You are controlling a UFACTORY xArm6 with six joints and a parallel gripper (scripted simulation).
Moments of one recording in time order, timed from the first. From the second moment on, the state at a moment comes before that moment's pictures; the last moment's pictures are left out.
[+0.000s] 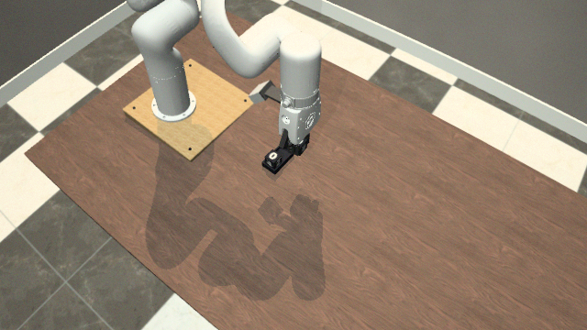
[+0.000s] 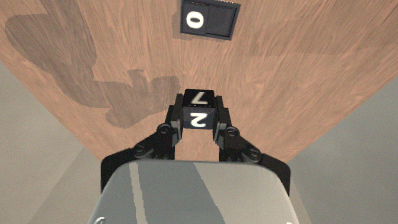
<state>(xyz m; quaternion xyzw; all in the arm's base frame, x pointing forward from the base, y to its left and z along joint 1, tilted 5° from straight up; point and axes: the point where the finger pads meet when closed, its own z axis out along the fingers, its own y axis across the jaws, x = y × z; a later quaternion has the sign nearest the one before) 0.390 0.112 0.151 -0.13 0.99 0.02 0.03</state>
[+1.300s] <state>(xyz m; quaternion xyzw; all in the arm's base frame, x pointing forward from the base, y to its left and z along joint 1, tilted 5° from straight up) 0.336 0.119 0.148 -0.63 0.78 0.00 0.03</state>
